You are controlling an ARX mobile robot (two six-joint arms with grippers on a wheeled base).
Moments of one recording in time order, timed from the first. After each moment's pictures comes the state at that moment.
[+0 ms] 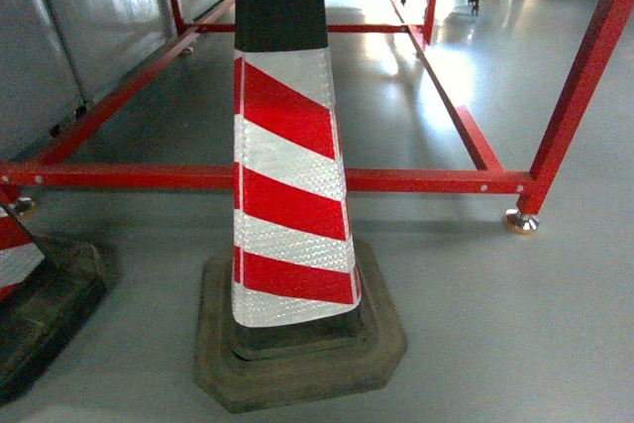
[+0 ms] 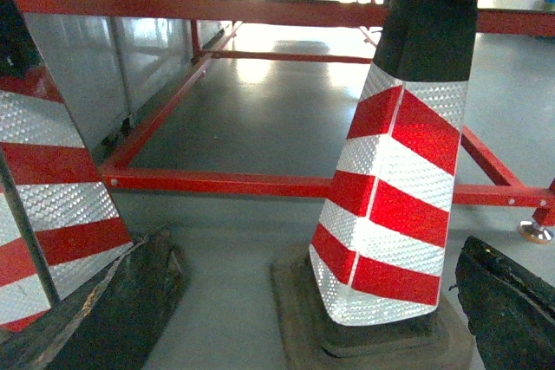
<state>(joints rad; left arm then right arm) 0.00 0.01 0.01 0.00 0.00 -0.01 0.00 0.00 0.01 -0.01 0.00 0.00</state>
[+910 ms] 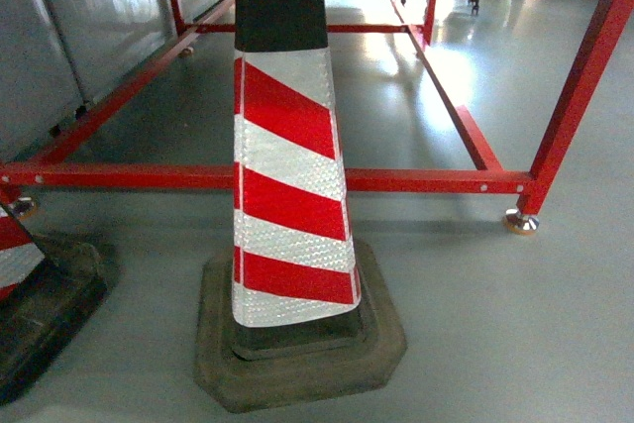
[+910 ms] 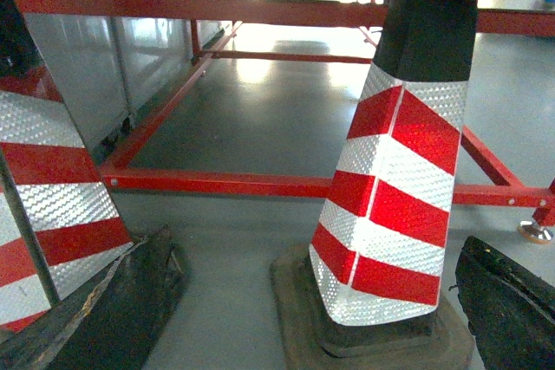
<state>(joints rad) 0.00 0.01 0.01 0.00 0.00 -0.01 0.00 0.00 0.01 -0.01 0.00 0.00</state>
